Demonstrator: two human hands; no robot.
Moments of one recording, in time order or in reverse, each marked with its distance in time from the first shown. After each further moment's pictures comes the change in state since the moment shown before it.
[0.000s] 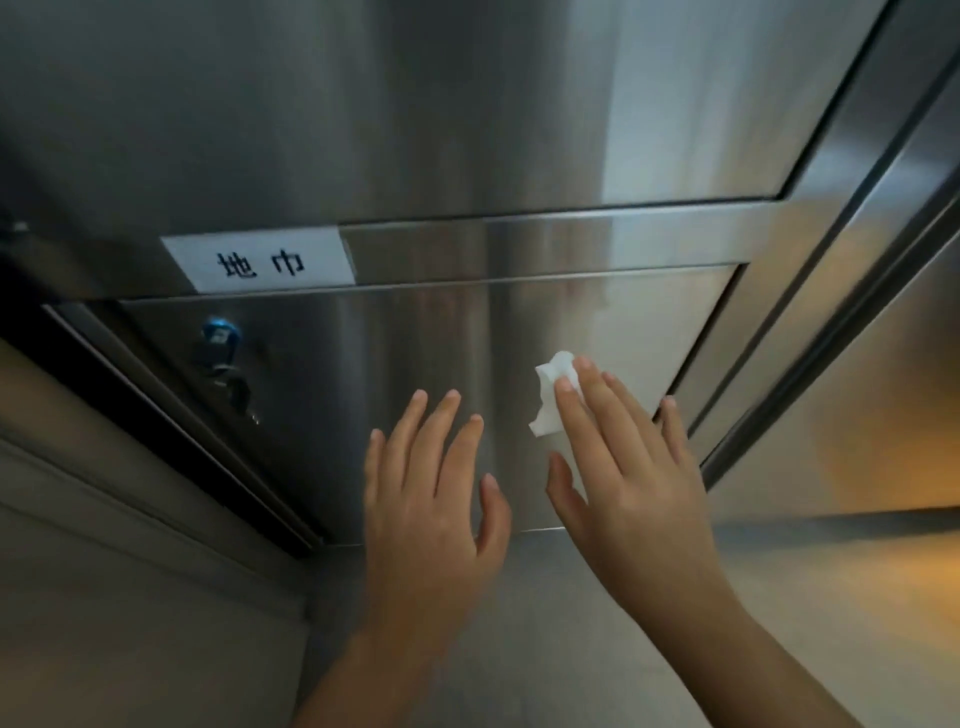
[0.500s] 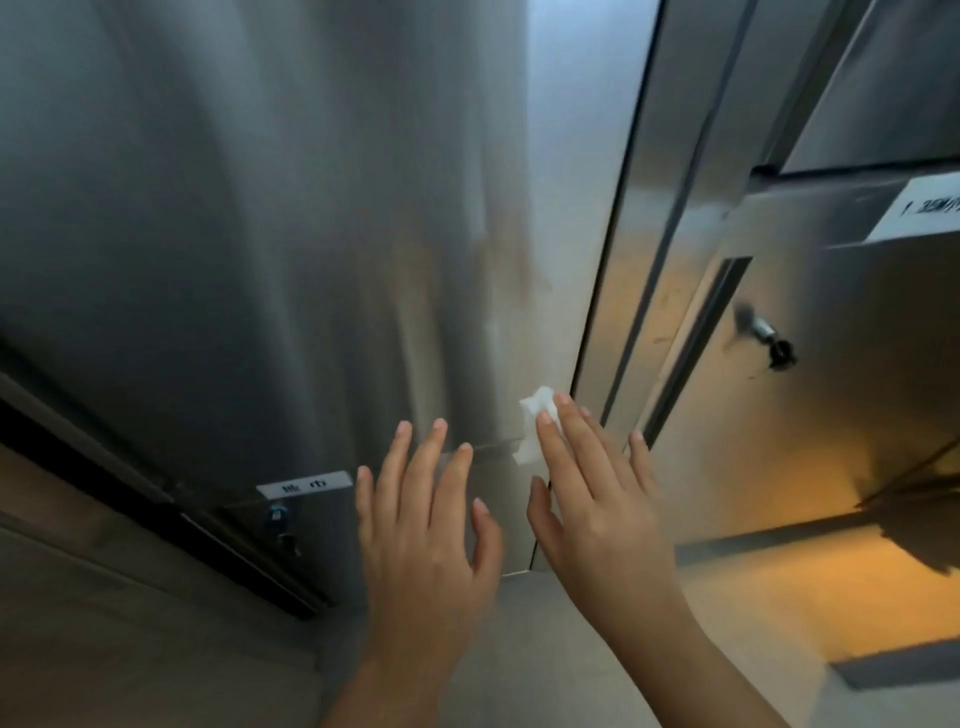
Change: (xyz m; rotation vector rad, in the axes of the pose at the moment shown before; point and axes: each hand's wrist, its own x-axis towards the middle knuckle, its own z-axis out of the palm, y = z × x) left_hand 0.149 0.137 -0.175 -0.022 0.022 0.020; right_hand 0.148 0.030 -0.214 -0.018 0.003 0.124
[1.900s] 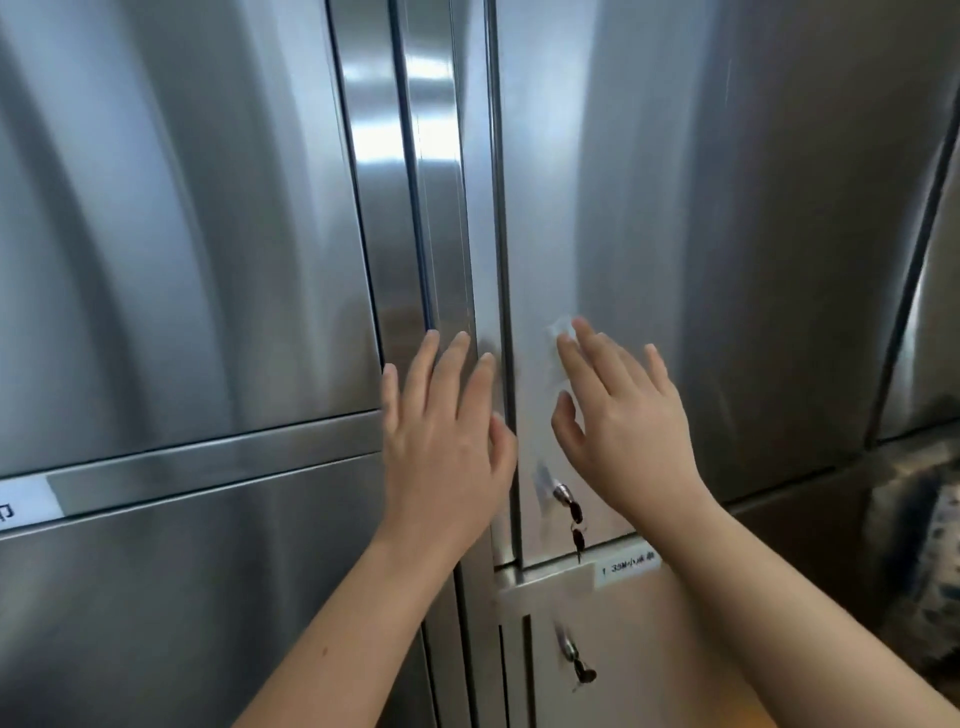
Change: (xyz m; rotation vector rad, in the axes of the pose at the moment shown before) left_hand 0.307 0.257 -0.183 -0.029 0.331 0.414; right_hand 0.274 0.152 -0.299 -0.189 0.391 -0.051
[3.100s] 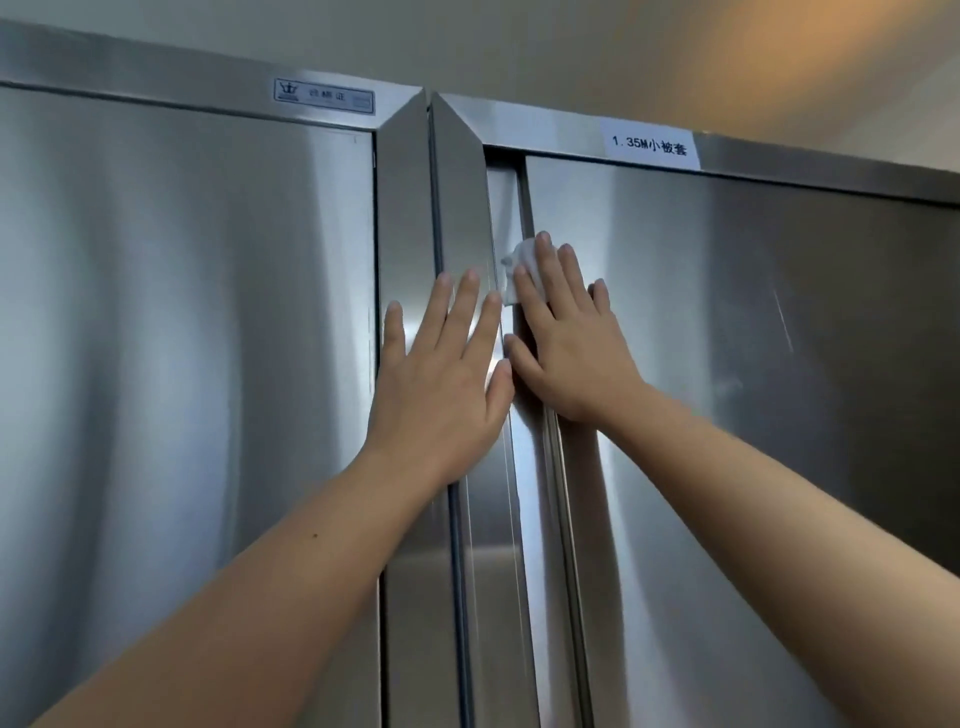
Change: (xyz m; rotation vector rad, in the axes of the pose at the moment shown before) left_hand 0.277 -0.083 0.012 0.360 0.219 0.168; right_hand 0.326 0.036 0.043 -0.089 0.176 -0.136
